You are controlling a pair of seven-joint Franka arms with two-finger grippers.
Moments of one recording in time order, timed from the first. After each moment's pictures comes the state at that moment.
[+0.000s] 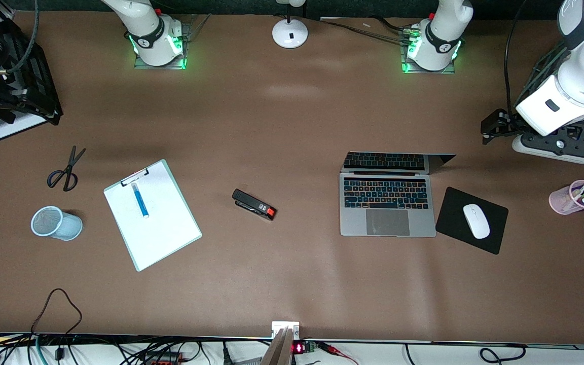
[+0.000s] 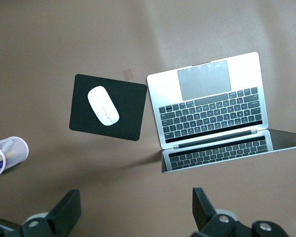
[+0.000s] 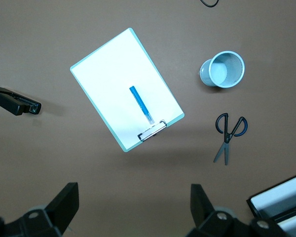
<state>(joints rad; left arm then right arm) -0.02 0.02 -0.09 -1.69 0.04 1.71 0.08 0.00 -0.04 0.01 -1.64 0.00 1.62 0.04</state>
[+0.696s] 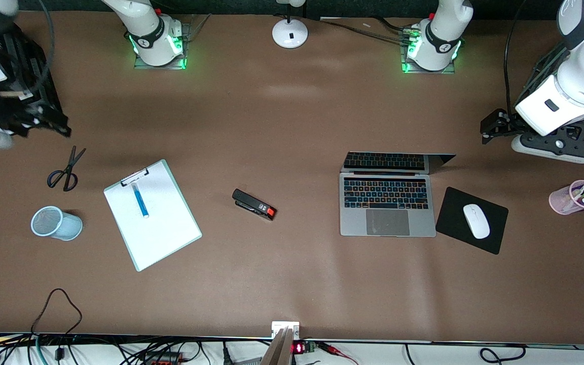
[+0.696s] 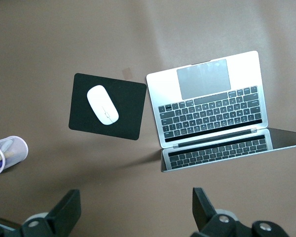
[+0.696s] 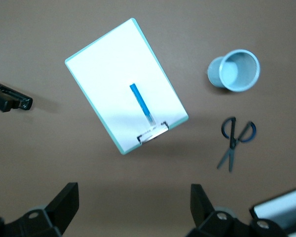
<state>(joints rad) -0.02 0.02 -0.10 -1.69 0.04 1.71 0.08 0.01 0.07 0.01 -1.67 0.00 1.71 -0.01</state>
